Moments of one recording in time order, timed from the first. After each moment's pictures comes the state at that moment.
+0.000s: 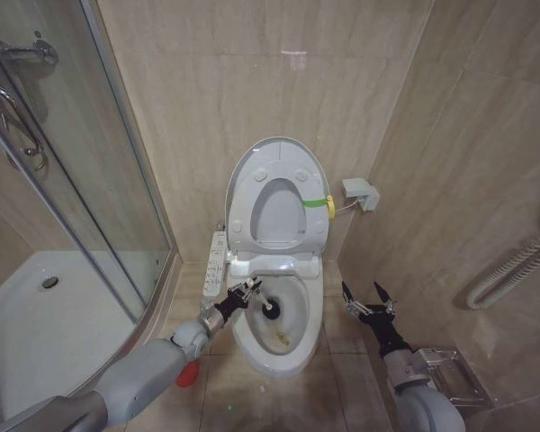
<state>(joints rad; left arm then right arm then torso) 0.47 -1.08 0.65 -1.03 -0.91 -0.45 0.24 -1.47 1.33 0.65 1.92 0.46 0.14 -0.13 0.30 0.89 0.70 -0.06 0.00</state>
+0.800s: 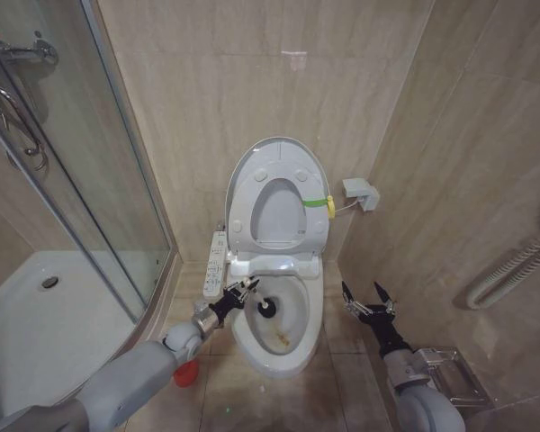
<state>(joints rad) 0.52 -0.98 0.60 -1.21 -0.86 -0.46 0.19 -1.47 1.33 0.65 1.92 0.46 0.14 -0.13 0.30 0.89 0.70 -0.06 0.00</state>
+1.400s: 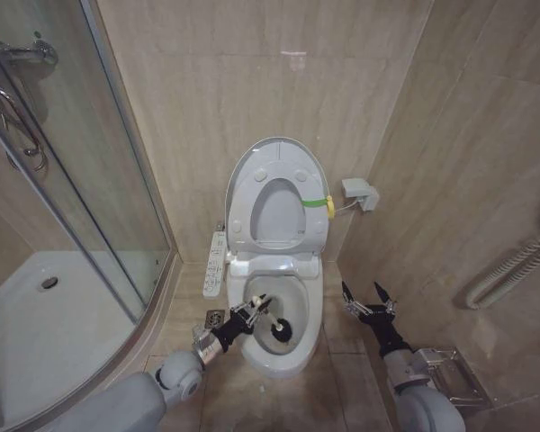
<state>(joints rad) 0.68 -0.86 0.59 -1.52 -0.81 -0.44 0.12 -1.47 1.33 0.65 1.92 0.46 0.14 -0.13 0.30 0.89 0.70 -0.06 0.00</state>
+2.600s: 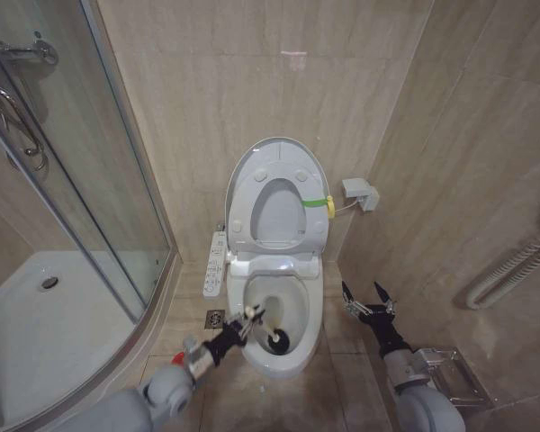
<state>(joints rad) 0.79 -0.79 0.57 -1.57 -0.83 -0.43 0.12 -1.47 1.33 0.65 1.92 0.46 0.14 -0.13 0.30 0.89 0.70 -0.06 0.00</state>
